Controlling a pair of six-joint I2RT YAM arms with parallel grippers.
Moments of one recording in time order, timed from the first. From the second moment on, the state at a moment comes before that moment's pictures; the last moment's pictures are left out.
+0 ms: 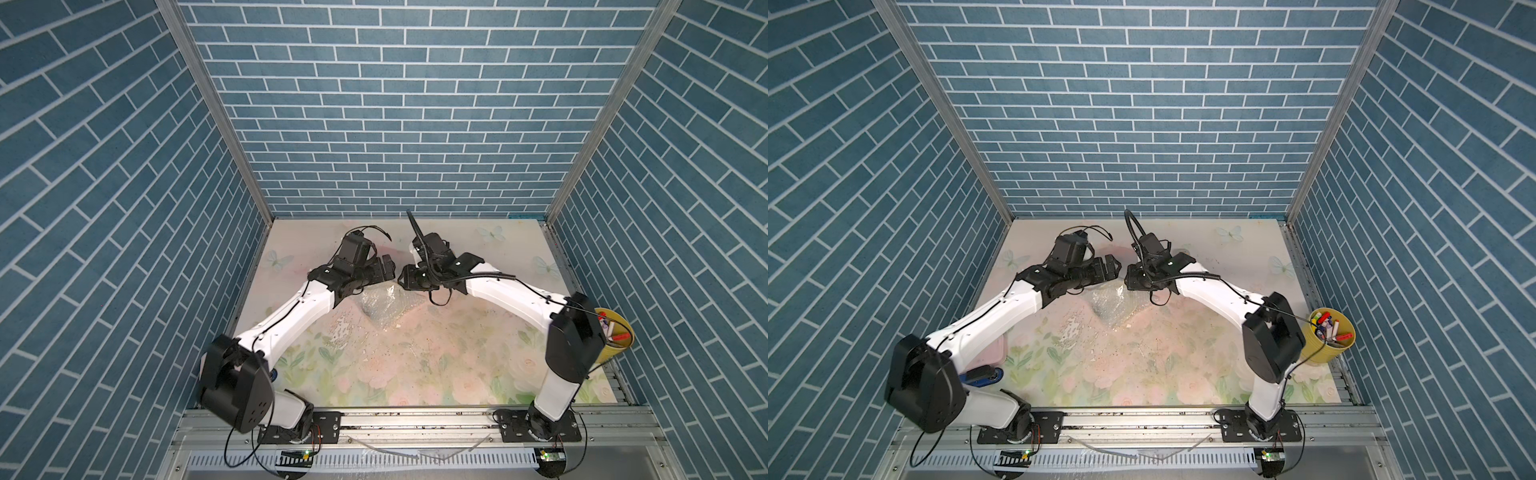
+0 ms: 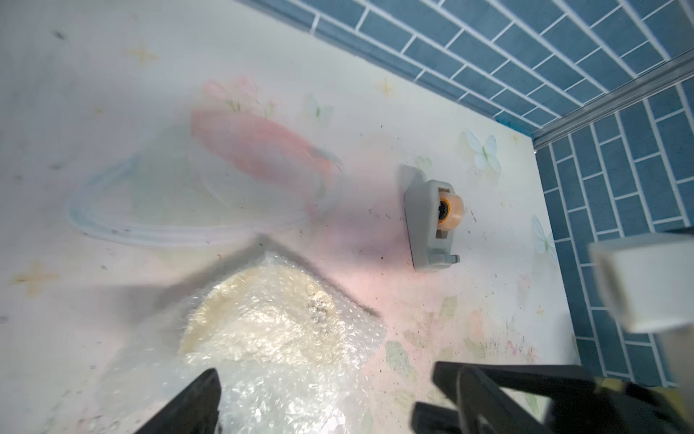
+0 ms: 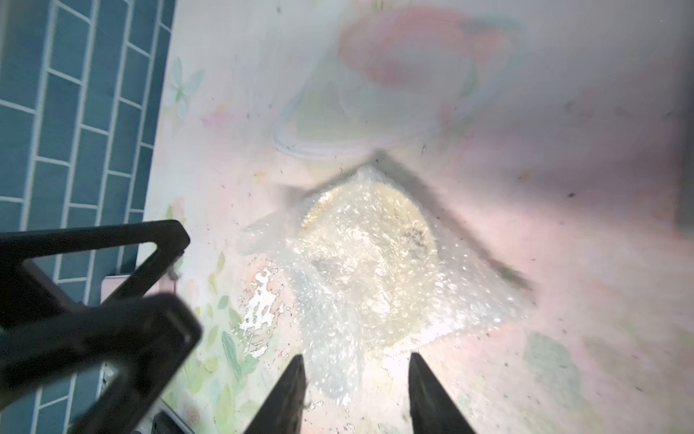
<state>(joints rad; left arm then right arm) -0.48 1.38 1.12 -0.44 0.01 -0.61 0.81 1.72 1.45 -0.56 -0.10 0.63</state>
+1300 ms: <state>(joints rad) -0.33 0.94 0.86 -0.54 -0.10 -0.72 0.70 1.14 1.02 -0.60 0.28 0.55</state>
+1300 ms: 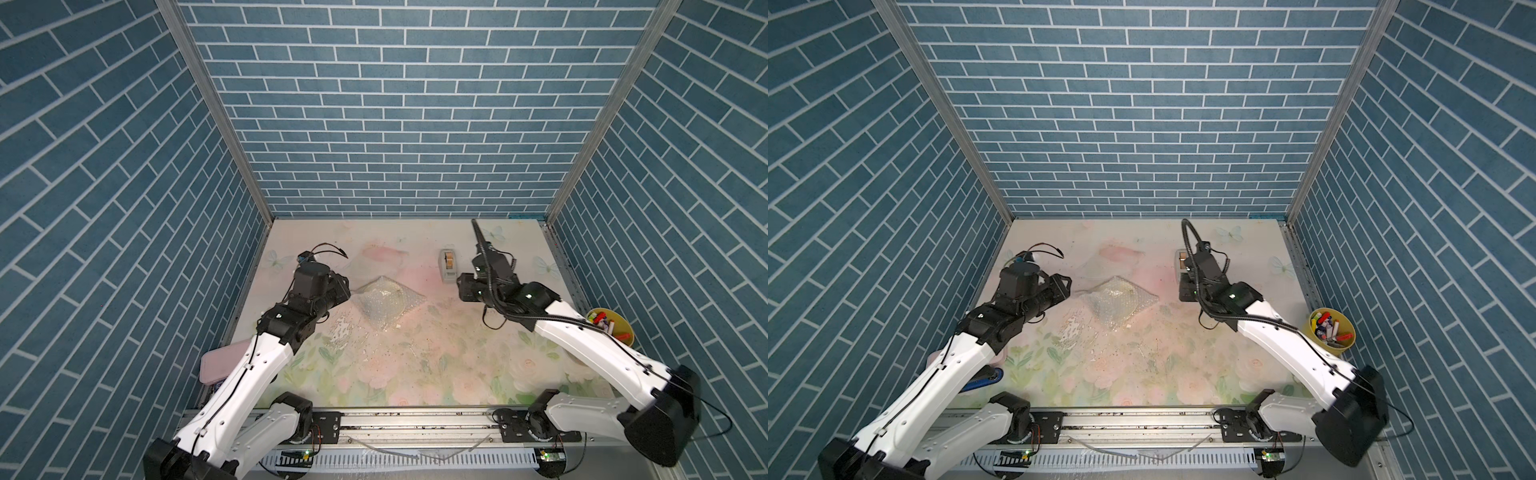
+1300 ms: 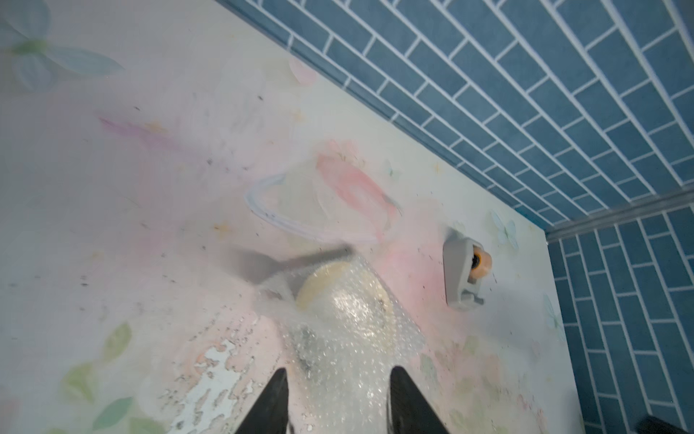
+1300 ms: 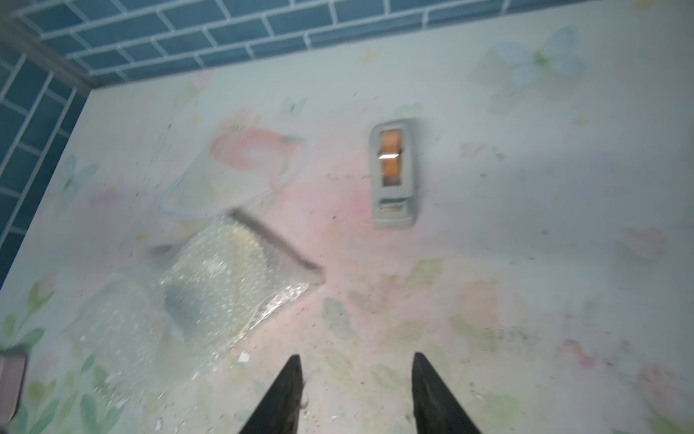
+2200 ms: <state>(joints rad) -0.17 0.87 0.24 0.07 -0.73 -0.30 0.29 0.93 0.37 -0.15 1.06 0.35</state>
